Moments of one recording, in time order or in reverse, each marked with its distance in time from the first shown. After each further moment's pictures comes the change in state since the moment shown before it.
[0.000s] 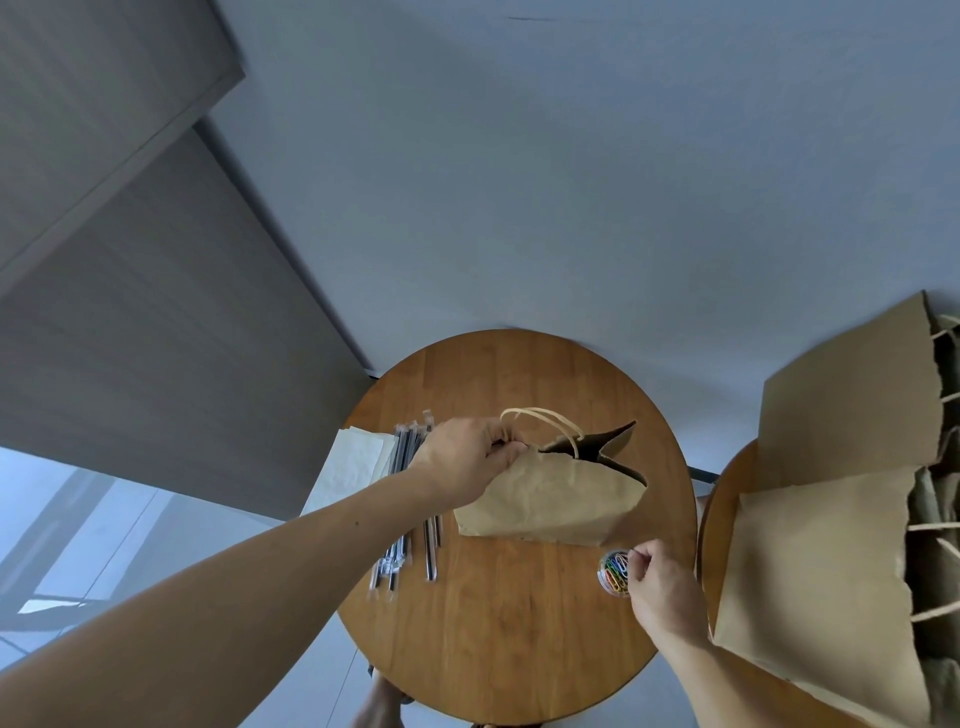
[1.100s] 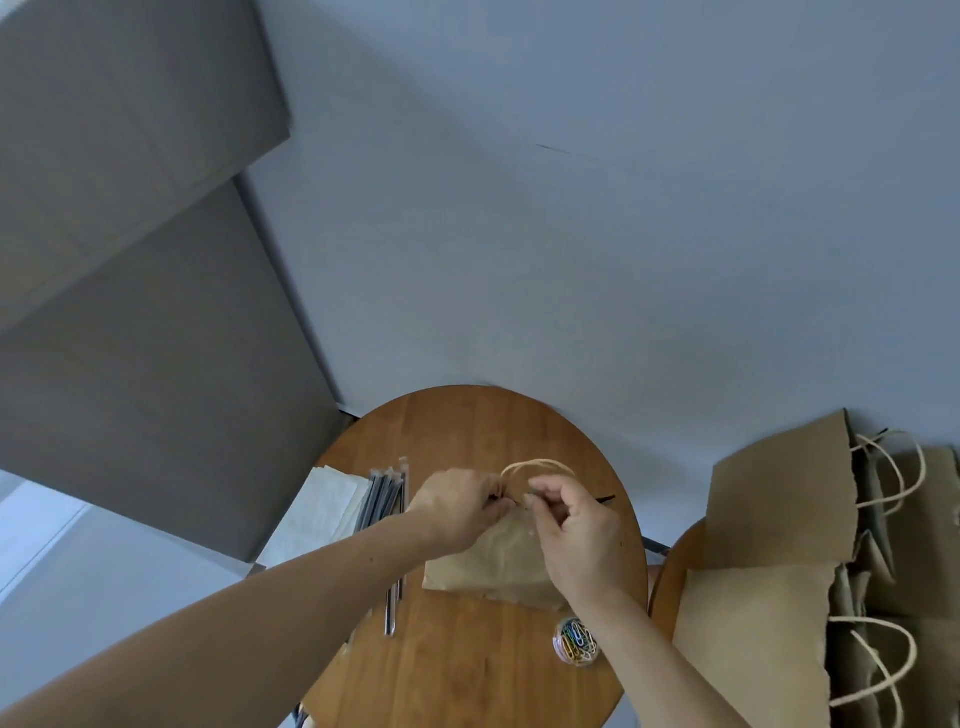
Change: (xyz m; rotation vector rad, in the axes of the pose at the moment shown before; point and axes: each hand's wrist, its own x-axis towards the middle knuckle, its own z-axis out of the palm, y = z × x) left_hand 0.013 0.007 -0.007 0.131 -0.052 0.045; right_hand -0.017 -0.165 -0.096 0.442 0.242 -0.616
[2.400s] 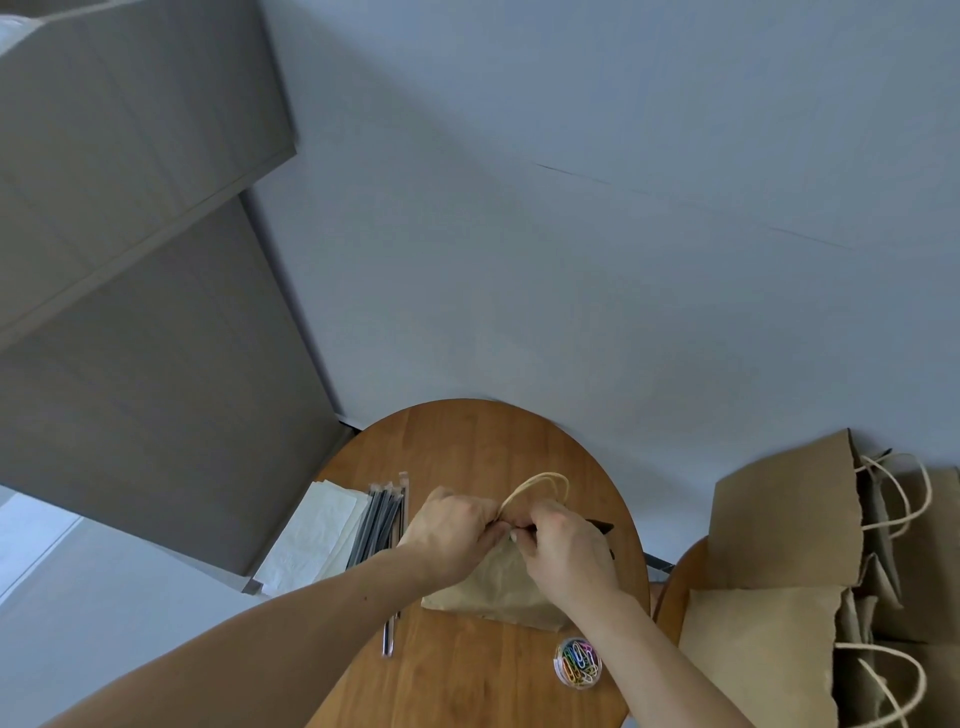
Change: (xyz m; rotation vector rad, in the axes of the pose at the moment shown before) left_hand -0.008 -0.008 0.012 -0.011 0.201 0.143; right_hand 0.021 0.012 0.007 -0.535 -0.357 -0.083
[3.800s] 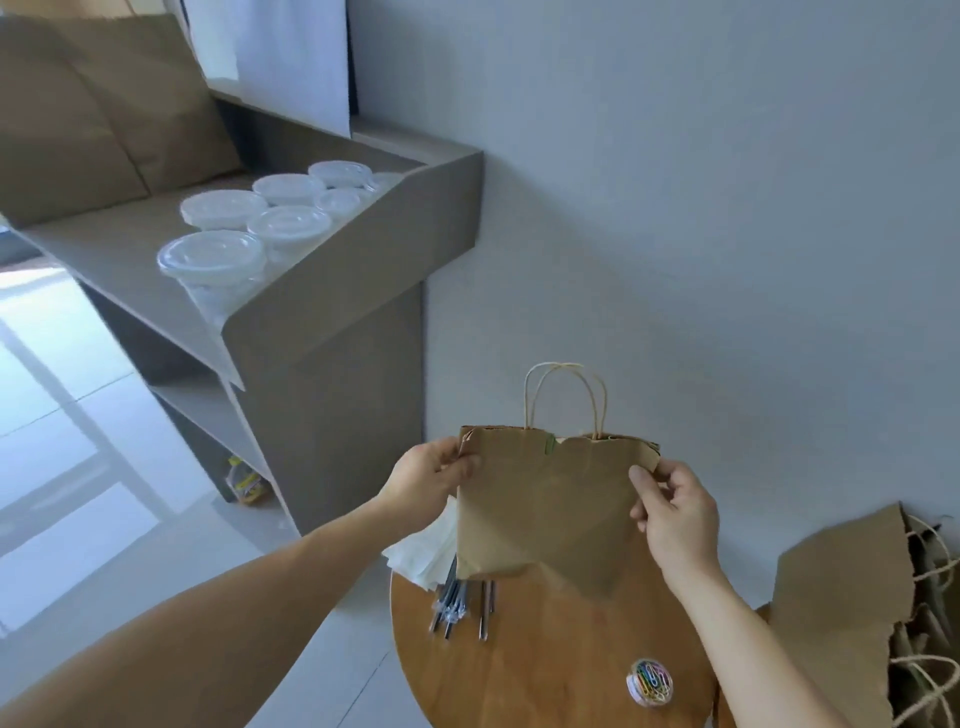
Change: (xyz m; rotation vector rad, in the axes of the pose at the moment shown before) left_hand -0.179 -0.023 -0.160 -0.644 0.348 -0.406; right_hand -0.055 -0.100 -0.075 0.812 0.389 0.130
